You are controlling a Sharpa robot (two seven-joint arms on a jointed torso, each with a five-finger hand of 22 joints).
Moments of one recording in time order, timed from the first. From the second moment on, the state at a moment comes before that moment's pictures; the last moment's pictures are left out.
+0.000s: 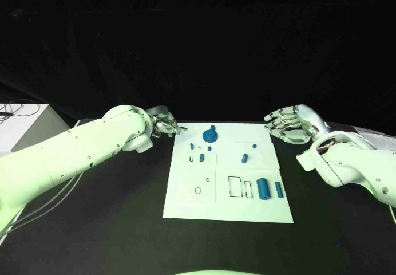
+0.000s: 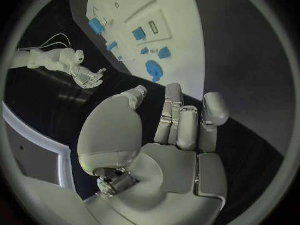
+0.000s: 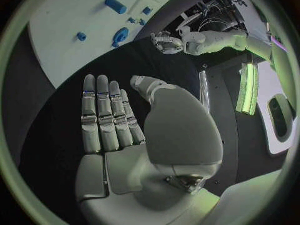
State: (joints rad) left arm 1.17 -0.68 0.19 1.16 -1.18 0.01 -0.29; left_hand 1.11 -0.18 0.41 0.29 0.05 1.03 0.09 0.31 0.49 1.04 0.03 1.06 0.30 1.42 -0.03 1.56 1.24 0.11 1.26 0.09 1.31 1.22; right arm 1.26 -0.88 -0.11 1.43 -0.83 -0.56 0.22; right_hand 1.33 -0.25 0.53 0.16 0.29 0.93 0.20 0.20 0.27 1.18 0.13 0.09 0.07 1.19 0.08 0.09 0.45 0.18 1.10 0.20 0.07 0.29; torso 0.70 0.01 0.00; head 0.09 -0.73
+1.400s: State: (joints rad) left arm 1.32 -0.42 0.07 0.90 -1.11 0.43 -0.53; left_hand 1.01 -0.12 0.42 0.29 0.05 0.96 0.09 0.41 0.79 1.12 0.03 1.24 0.66 1.46 -0.03 1.56 1.31 0.07 1.39 0.07 1.42 1.31; right arm 1.27 -0.86 -0.11 1.41 -0.82 -0.60 0.21; right_hand 1.33 -0.26 0.51 0.16 0.30 0.92 0.22 0.18 0.26 1.15 0.16 0.08 0.06 1.16 0.11 0.07 0.42 0.18 1.06 0.22 0.07 0.24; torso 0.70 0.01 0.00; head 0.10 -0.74
